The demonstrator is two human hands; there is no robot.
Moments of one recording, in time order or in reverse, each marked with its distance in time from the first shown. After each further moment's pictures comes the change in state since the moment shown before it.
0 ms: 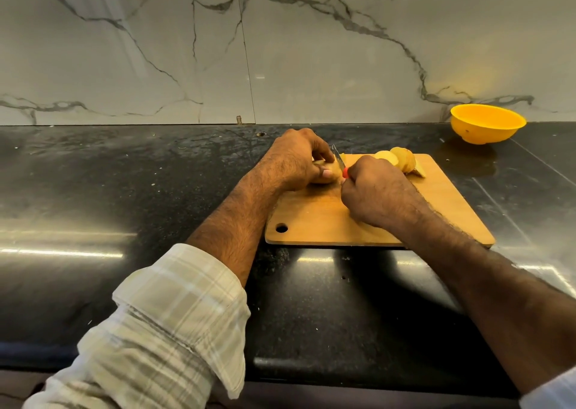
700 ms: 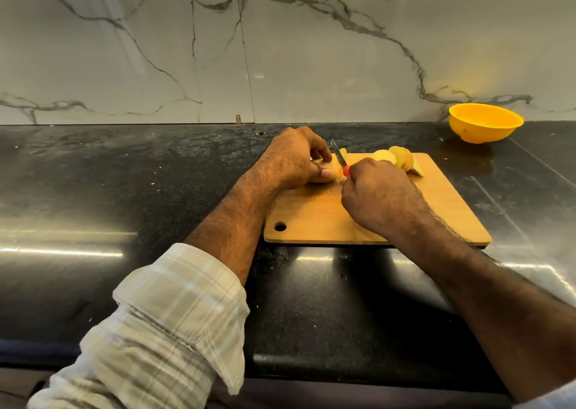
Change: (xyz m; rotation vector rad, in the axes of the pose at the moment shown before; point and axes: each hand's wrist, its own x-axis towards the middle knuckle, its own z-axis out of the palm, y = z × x) left_hand 0.000 0.000 0.000 -0.043 -0.007 -0.024; right_hand -0.015 -0.005 -0.011 -0.084 -0.042 -0.019
